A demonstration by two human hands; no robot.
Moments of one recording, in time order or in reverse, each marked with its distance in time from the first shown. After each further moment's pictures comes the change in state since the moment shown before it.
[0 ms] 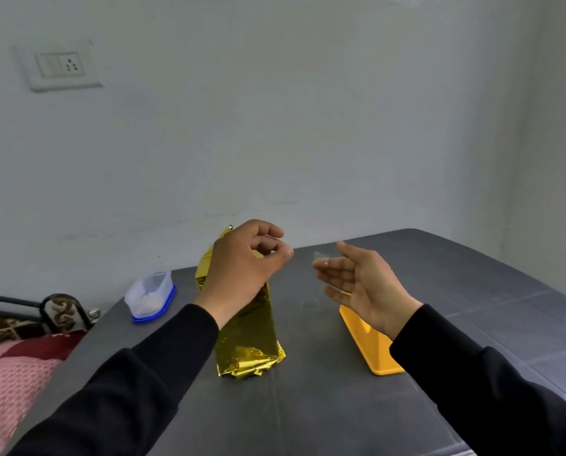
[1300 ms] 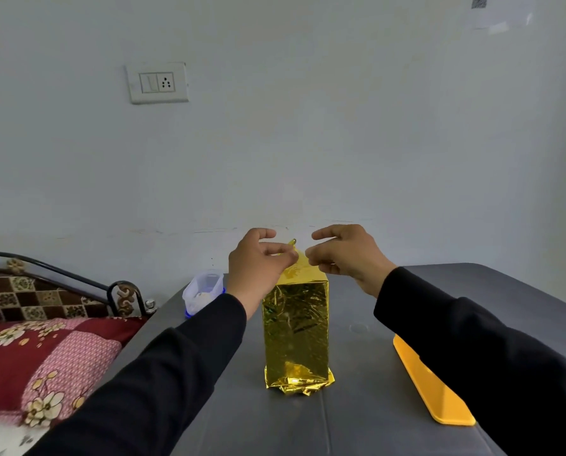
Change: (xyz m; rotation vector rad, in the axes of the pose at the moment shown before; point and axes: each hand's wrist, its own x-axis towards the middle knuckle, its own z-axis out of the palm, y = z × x) left_hand 0.023 -0.053 -0.052 -0.070 0.214 -0.383; right_hand 0.052 -0.032 0.112 -0.562 -0.120 -0.328
